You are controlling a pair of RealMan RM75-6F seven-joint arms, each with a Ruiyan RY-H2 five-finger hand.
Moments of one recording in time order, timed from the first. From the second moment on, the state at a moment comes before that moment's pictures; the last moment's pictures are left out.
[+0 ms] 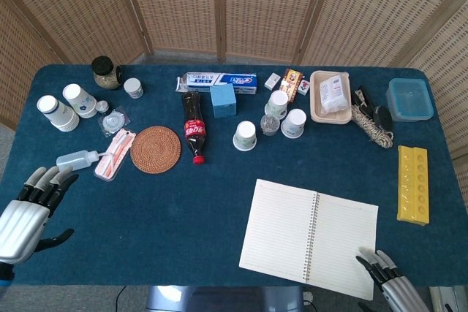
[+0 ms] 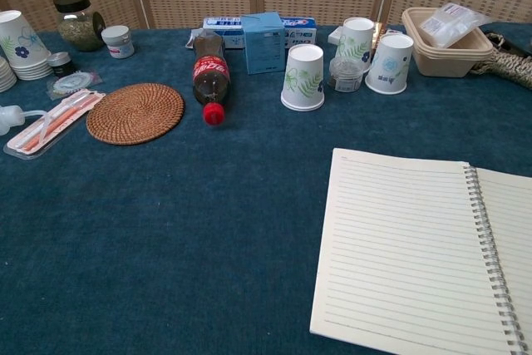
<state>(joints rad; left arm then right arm) -0.11 -0.87 0.05 -1.96 1.71 1.45 0.18 -0.14 -1.65 -0.30 -0.52 -1.86 1.72 0.63</state>
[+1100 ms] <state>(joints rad) -0.11 -0.87 0.05 -1.93 1.70 1.45 0.12 -0.13 -1.77 -0.22 -0.46 -1.84 1.88 0.56</state>
